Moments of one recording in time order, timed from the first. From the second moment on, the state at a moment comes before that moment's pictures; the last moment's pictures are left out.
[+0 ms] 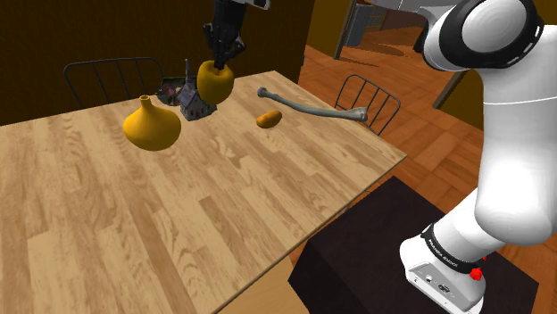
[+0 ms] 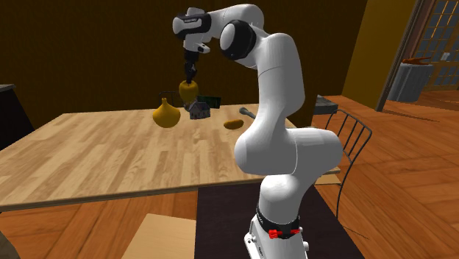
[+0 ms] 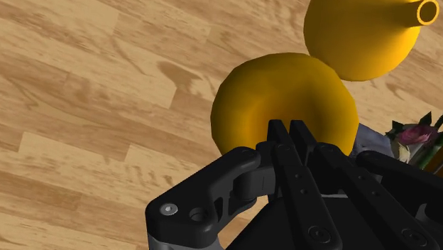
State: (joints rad) arm -0.02 0.64 0.58 -1.08 -0.20 1.81 1.61
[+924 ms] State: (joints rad) arm -0.06 0.63 0.58 -1.29 -0.20 2.00 1.61
